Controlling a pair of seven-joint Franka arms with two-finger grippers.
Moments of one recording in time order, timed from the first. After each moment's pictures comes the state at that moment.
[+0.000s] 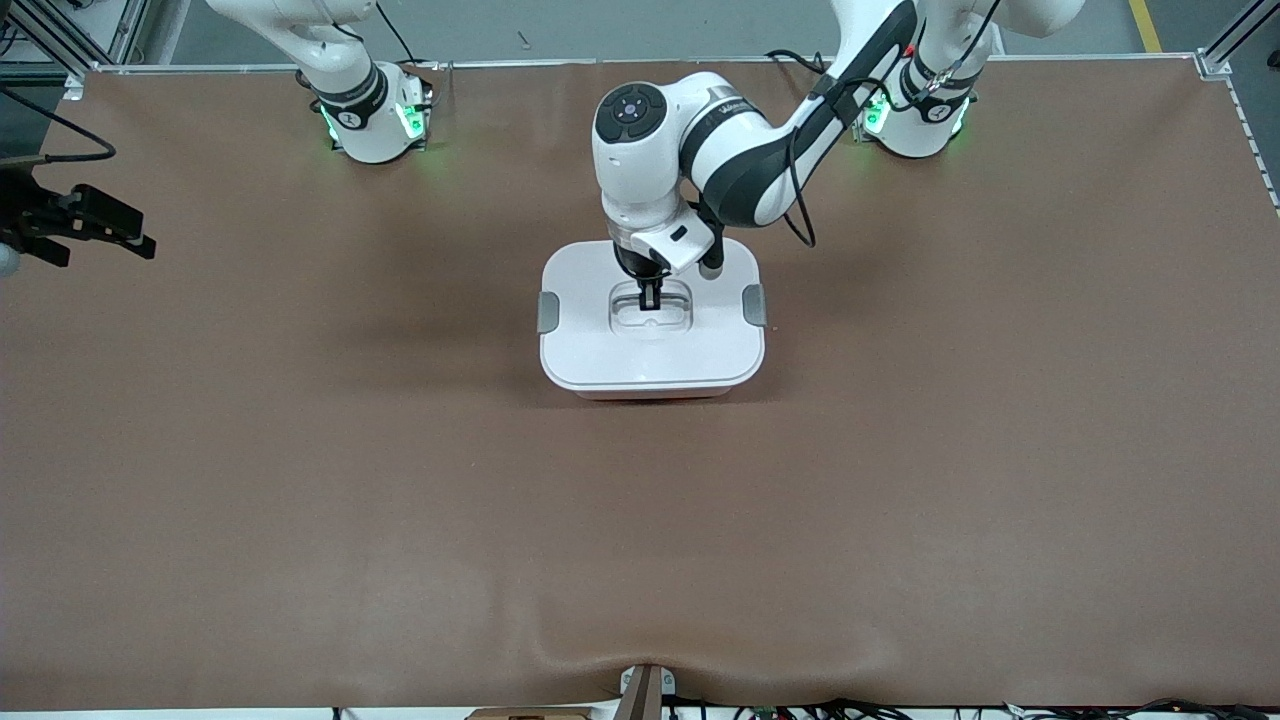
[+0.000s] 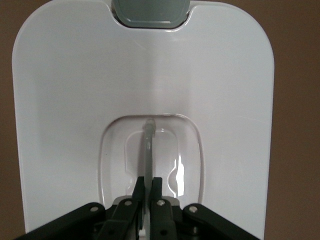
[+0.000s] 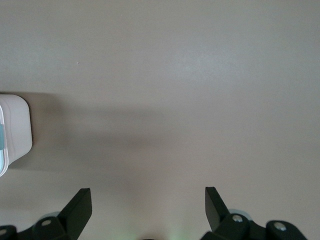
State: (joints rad) left arm -0.66 0.48 -0.27 -1.61 0.24 2.08 -2.61; right arm -0.06 -0.03 -0.01 -1.59 0.04 1.50 -0.13
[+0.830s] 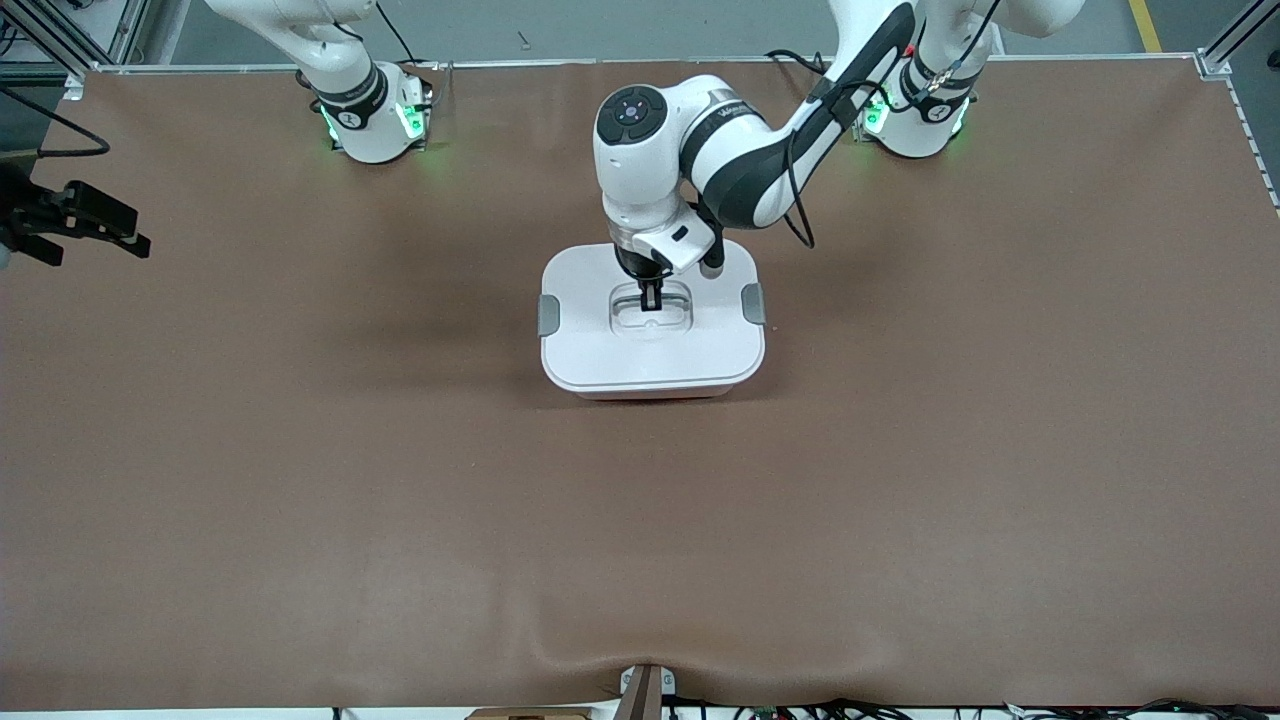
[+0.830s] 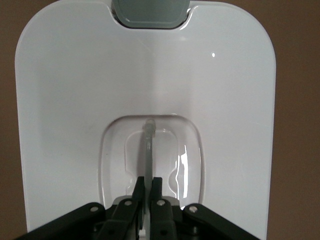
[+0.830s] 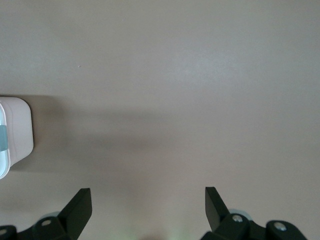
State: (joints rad) left arm -0.66 0.48 -0.27 -1.62 0.25 2.09 -2.63; right arm -0.03 -0.03 -0.05 -1.58 0.04 1.50 -0.13
